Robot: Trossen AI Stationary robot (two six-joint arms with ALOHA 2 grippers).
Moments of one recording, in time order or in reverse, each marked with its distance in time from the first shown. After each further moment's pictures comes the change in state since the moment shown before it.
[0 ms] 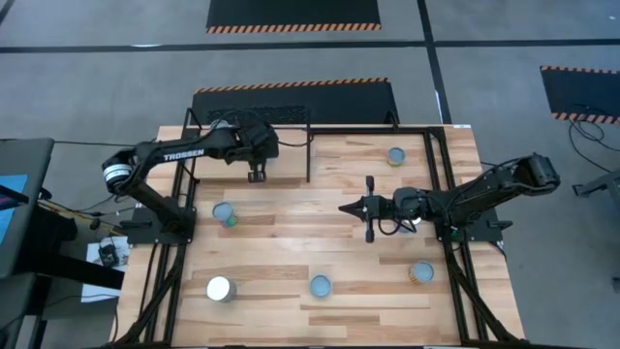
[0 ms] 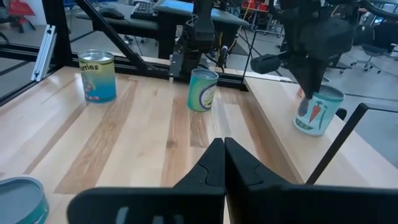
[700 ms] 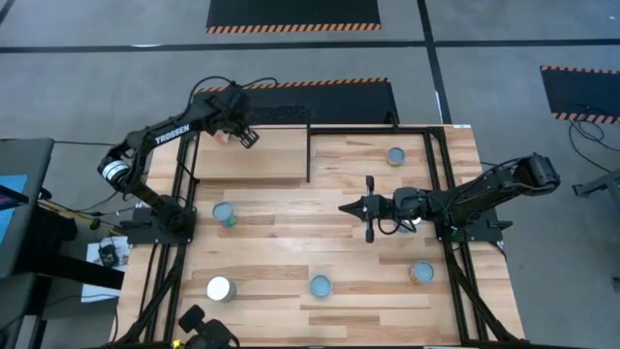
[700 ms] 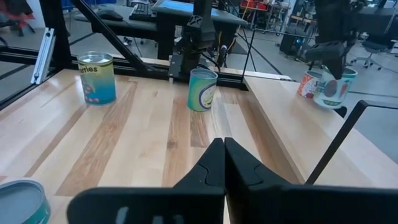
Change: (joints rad) left arm 0.386 0.003 0.031 0.060 0.123 -0.320; right arm 0.000 0.000 0.000 0.000 0.001 0.014
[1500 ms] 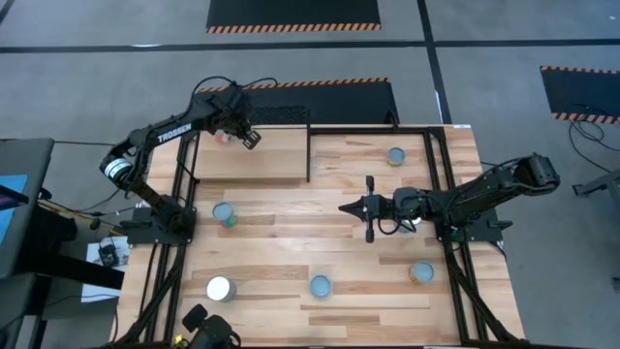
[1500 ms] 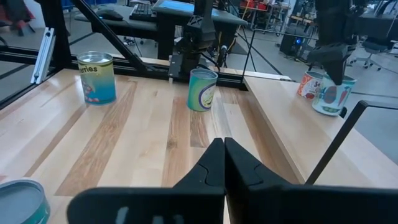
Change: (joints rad) left arm 0.017 0.028 -0.005 0.013 0.082 -0.032; right arm 0.000 0.000 0.000 0.000 0.000 -0.002
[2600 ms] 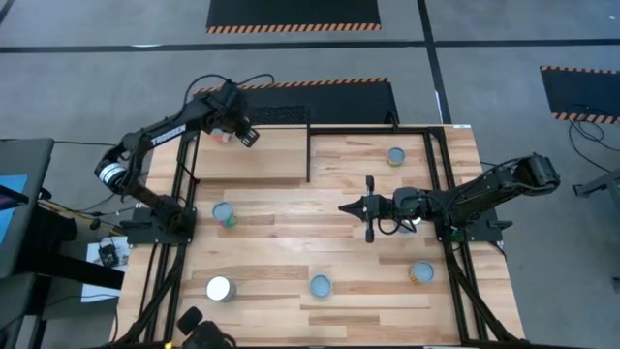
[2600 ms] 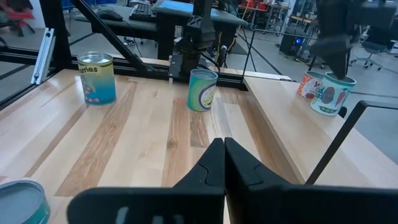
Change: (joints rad) left arm -0.003 -0.063 0.007 -0.018 0.003 -0.004; right arm 0.000 0.000 0.000 0.001 0.000 0.004
